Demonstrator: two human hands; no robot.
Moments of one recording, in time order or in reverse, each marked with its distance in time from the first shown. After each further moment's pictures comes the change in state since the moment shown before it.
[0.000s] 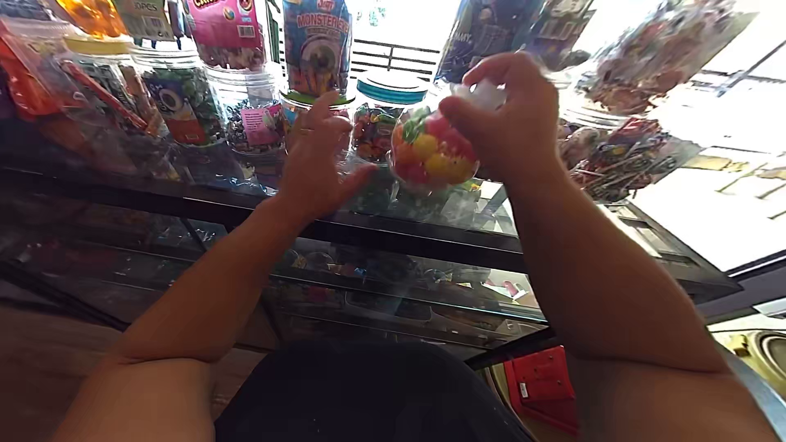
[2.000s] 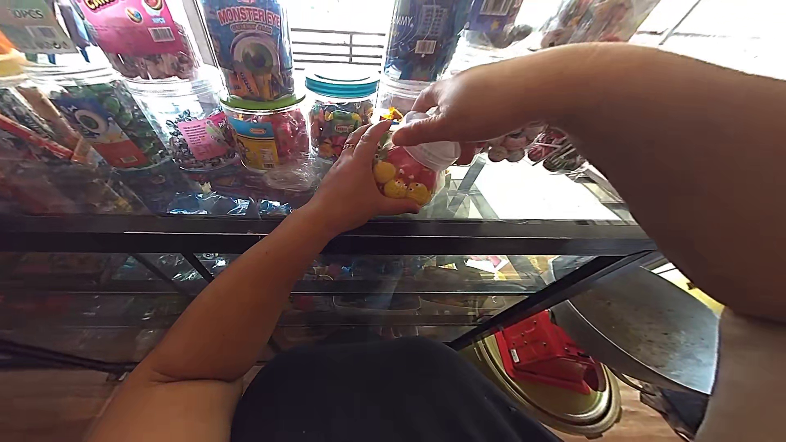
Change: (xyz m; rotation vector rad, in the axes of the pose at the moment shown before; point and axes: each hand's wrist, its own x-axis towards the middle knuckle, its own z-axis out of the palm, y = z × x) left_hand 0.029 0.053 0.060 -0.312 -0.367 -0.216; right_hand 0.045 -0.007 -0.037 -0.559 -0.852 0.177
